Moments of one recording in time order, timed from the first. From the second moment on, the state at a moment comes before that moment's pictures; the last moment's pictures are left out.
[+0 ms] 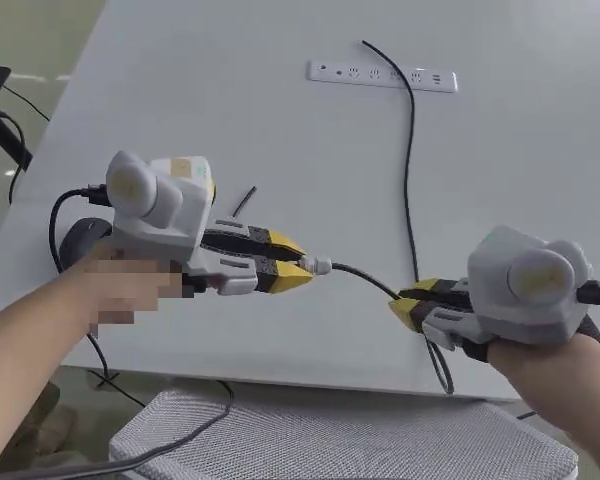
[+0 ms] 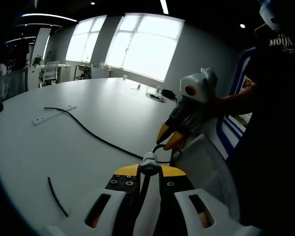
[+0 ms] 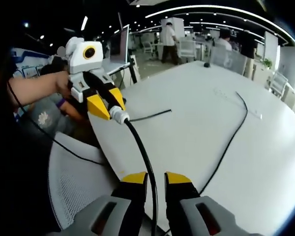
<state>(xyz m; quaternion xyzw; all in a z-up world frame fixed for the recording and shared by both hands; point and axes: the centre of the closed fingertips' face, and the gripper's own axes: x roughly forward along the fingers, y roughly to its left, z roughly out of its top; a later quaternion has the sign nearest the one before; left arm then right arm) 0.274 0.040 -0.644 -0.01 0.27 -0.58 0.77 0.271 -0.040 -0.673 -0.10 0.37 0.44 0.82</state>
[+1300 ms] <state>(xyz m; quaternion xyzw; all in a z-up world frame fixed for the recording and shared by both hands) 0.270 0.032 -0.644 0.00 0.26 -0.59 0.77 0.275 -0.001 -0.668 -0.22 0.35 0.48 0.77</state>
